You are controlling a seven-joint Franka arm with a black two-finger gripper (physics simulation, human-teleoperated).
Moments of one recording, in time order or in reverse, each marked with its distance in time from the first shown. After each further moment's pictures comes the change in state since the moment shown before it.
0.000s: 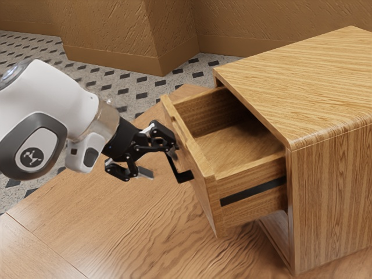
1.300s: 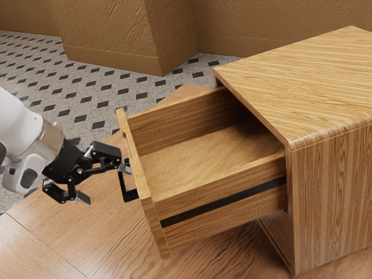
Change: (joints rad) arm 0.209 -0.241 -0.086 -0.151 0.090 -0.220 0.015
